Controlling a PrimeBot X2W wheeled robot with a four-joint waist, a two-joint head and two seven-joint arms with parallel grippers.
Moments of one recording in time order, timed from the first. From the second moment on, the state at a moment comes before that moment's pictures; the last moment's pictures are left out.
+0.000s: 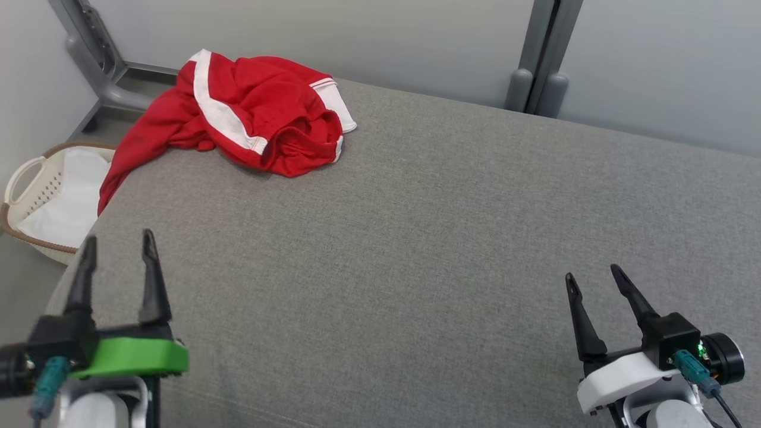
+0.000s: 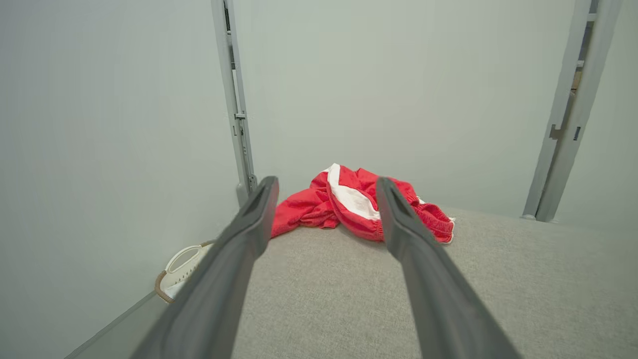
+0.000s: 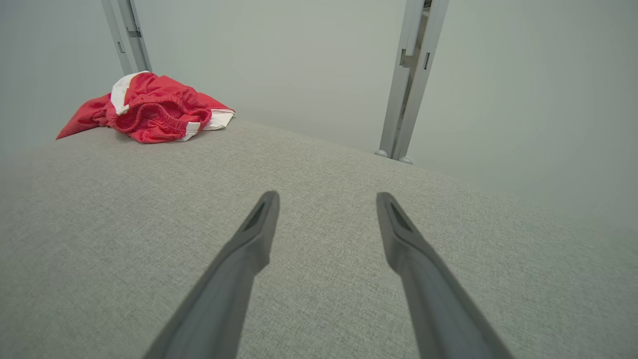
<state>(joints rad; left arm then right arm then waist) -0.08 0.10 0.07 0.12 -0.15 -0.09 -0.26 -0.03 -0.05 0.00 0.18 0.02 0.13 -0.26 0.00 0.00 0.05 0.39</state>
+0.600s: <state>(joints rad) -0.69 0.40 0.09 0.35 -0.18 -0.12 -0.19 -0.16 -0.05 0.02 0.12 -0.11 0.13 -0.26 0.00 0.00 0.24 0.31</state>
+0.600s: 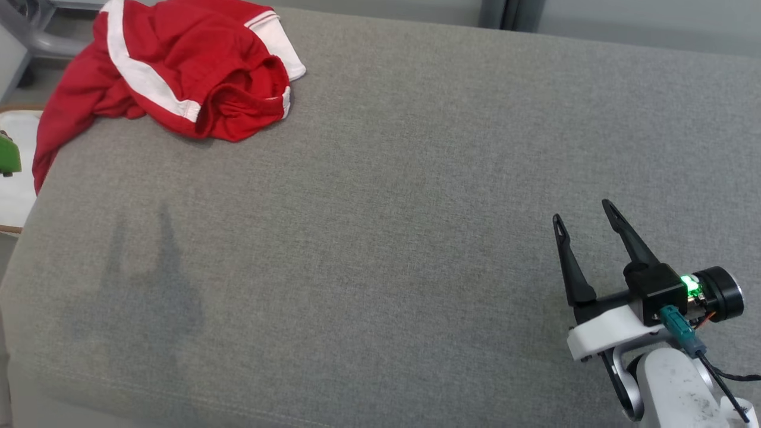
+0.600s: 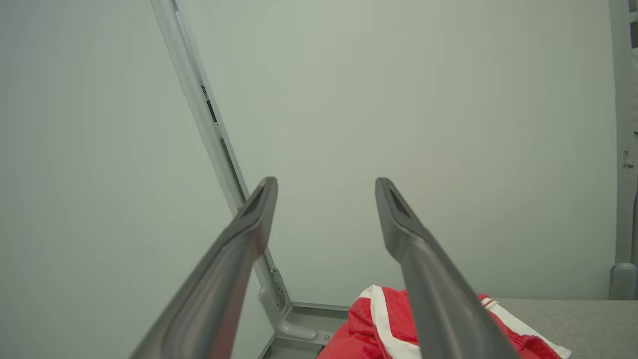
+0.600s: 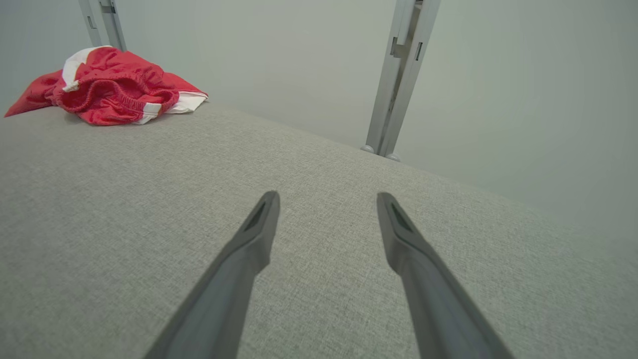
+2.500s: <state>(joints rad) -1.00 0.45 -0.44 0.82 -0.35 -0.12 -0.20 -0.21 -0.05 -0.01 0.09 -0.05 0.13 -0.26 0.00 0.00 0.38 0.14</state>
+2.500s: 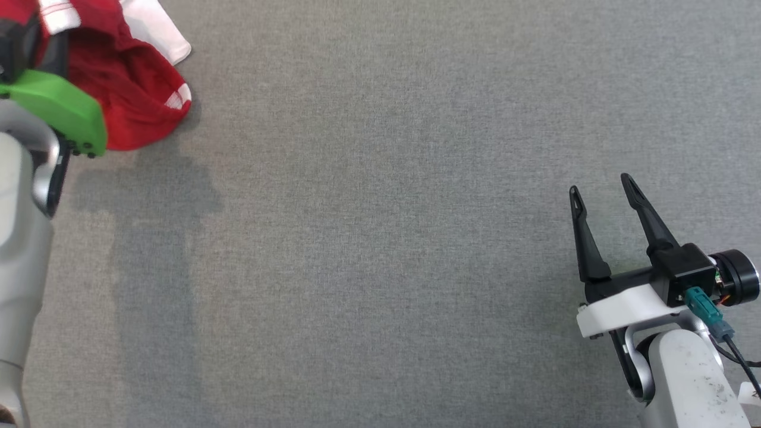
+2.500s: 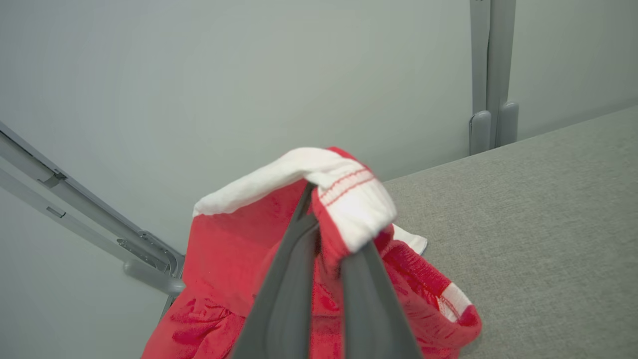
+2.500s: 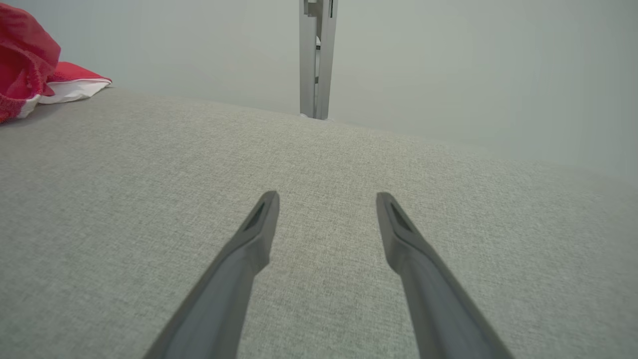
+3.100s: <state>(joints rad) -0.92 0.07 -0.65 0.62 -0.40 -0.13 -0.11 -0.16 -0.05 -0.01 0.12 0.03 0.13 -0.26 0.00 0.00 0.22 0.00</state>
